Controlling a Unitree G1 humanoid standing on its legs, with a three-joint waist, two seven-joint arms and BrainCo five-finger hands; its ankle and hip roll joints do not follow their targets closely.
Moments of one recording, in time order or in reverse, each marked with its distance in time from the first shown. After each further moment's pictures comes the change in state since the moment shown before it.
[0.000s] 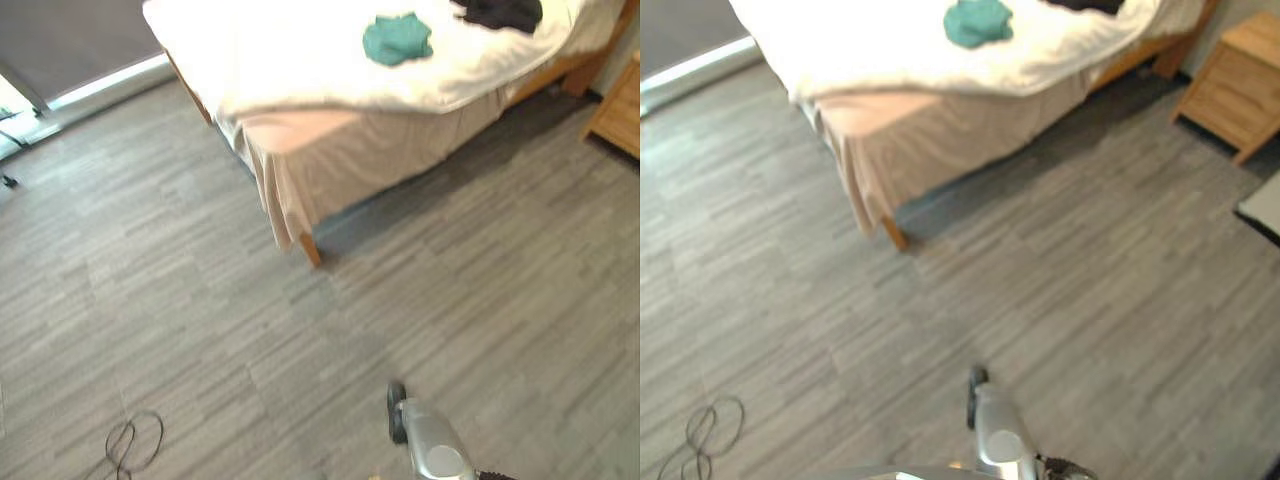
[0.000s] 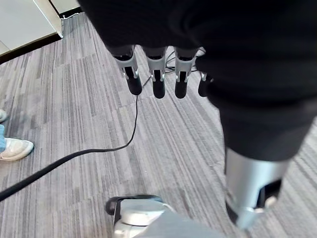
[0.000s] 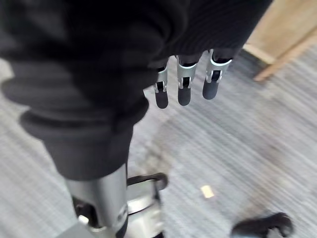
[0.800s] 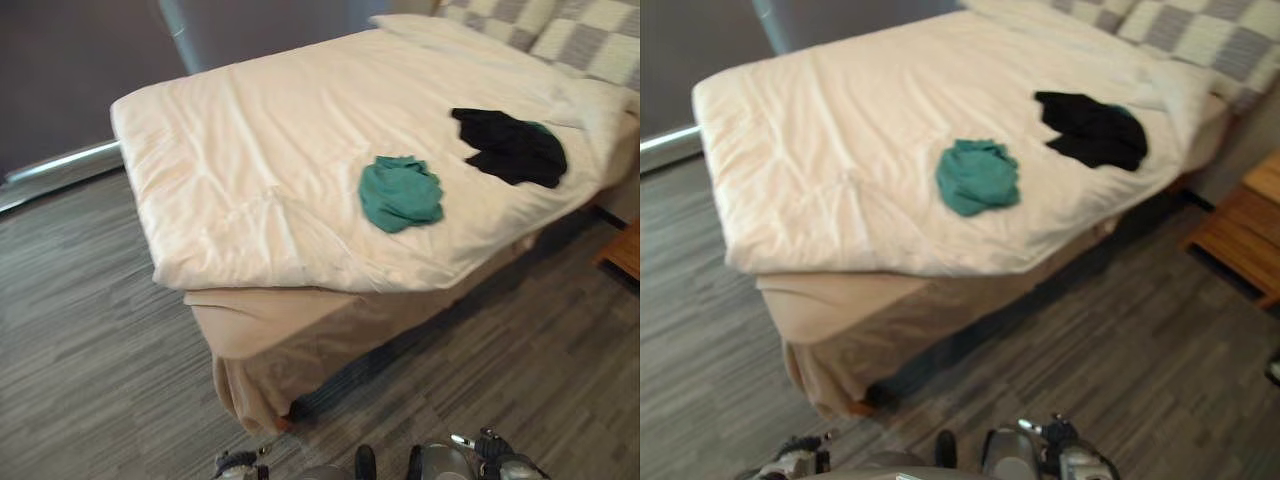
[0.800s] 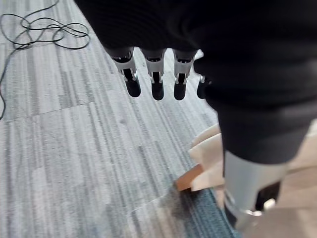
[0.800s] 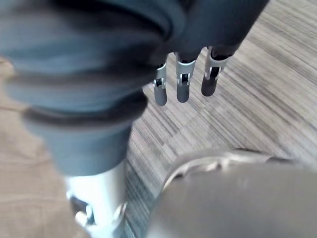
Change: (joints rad) left arm -0.123 0.051 -0.018 -0.067 -0.020 -0.060 0.065; right arm -0.007 -0.052 0.211 -0.161 0.050 -0.088 -0.059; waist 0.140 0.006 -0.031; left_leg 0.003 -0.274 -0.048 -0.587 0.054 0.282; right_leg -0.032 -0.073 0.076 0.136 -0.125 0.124
